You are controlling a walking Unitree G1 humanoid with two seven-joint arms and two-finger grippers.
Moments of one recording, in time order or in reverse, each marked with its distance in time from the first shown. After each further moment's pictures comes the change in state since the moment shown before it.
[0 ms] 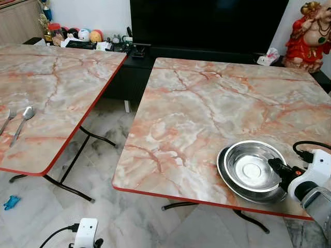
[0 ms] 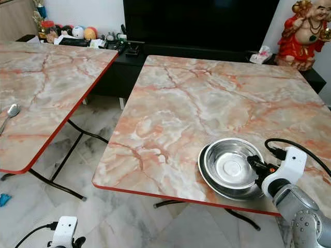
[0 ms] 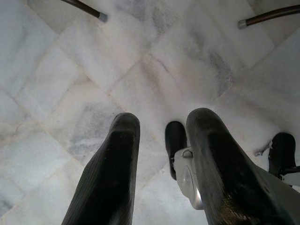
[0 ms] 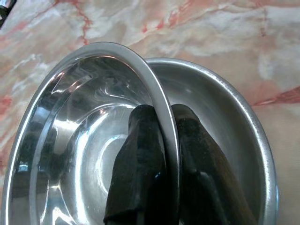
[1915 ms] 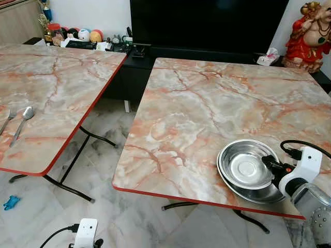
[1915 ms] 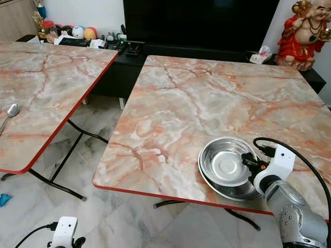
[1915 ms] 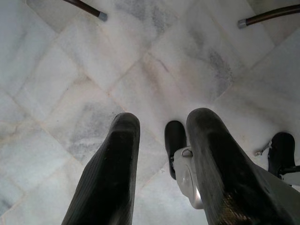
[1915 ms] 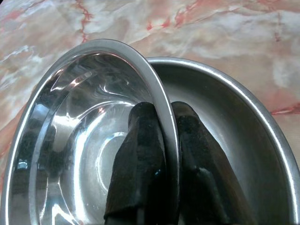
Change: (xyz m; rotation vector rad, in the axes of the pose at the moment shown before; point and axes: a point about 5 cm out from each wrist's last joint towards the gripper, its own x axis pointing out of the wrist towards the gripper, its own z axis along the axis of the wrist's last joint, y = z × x) left arm 0.000 0.000 -0.001 -0.001 0.002 -0.001; right arm 0.015 0.004 -0.007 -0.068 -0.011 -0.023
